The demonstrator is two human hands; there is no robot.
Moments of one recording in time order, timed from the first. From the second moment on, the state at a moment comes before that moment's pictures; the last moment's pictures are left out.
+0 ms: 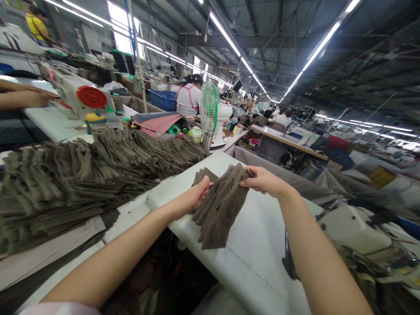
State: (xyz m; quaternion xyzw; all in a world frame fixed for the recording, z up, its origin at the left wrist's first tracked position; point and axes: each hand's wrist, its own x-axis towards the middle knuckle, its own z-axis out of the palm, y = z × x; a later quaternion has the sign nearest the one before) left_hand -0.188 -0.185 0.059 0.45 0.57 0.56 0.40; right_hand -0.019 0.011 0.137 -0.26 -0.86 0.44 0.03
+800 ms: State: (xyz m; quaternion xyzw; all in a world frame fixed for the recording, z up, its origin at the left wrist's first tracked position) left_hand -0.227 -0.191 0.017 0.42 0.84 0.33 0.11; right_hand -0.146 0.015 0.047 -0.30 -0.86 0.41 0.02
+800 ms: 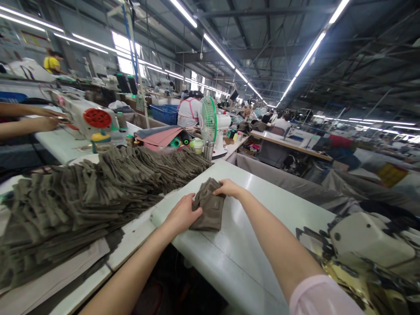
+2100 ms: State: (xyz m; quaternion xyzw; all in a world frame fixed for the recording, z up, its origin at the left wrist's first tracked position) left_hand -0.083 -0.227 0.060 0.45 0.68 0.55 0.20; right_hand 0.094 -0.139 0.070 -0.15 -0.84 0.19 0.49
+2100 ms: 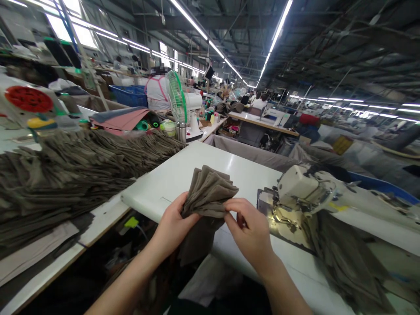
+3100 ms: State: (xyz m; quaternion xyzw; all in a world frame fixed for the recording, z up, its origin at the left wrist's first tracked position) left_hand -0.081 -0.238 0.054 0.50 0.70 0.51 0.11; right_hand 0.123 -0.154 0.076 -0.15 -0.84 0.19 0.49
